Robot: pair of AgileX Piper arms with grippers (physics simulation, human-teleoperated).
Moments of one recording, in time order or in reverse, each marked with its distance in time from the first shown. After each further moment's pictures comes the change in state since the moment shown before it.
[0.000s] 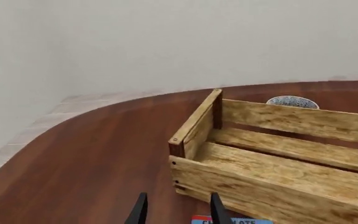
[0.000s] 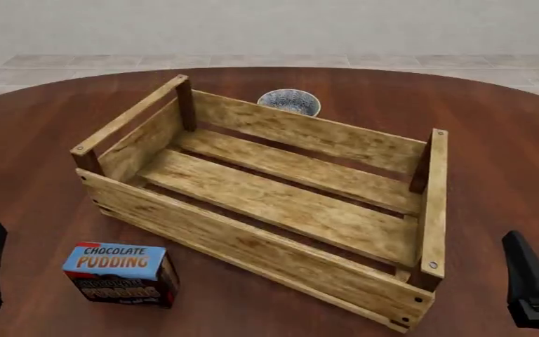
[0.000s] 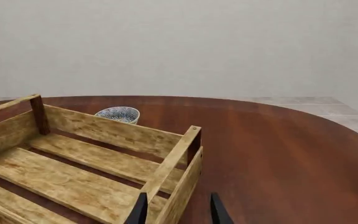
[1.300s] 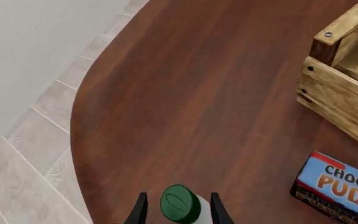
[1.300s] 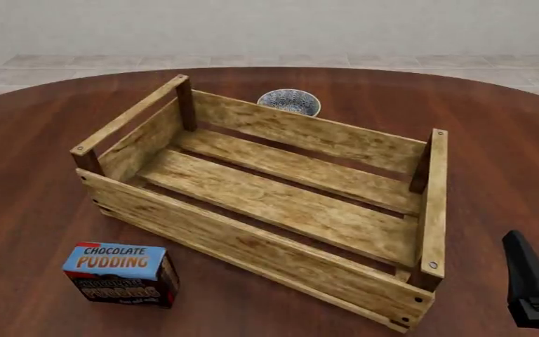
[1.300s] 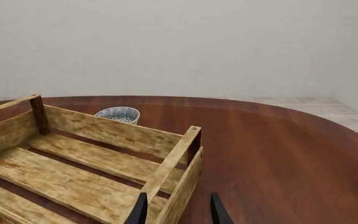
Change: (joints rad) left arm 0.662 0.199 -0.071 0.360 0.227; right arm 0.000 0.000 -0.002 0.002 0.000
